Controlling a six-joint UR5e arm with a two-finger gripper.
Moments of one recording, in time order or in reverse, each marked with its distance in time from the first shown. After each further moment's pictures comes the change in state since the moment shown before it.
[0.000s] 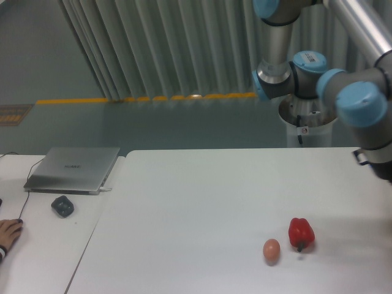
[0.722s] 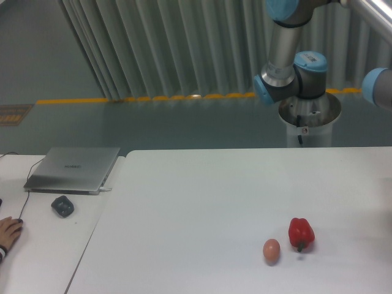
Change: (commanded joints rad) arm 0.094 -0.009 -0.017 0.060 0.002 0.163
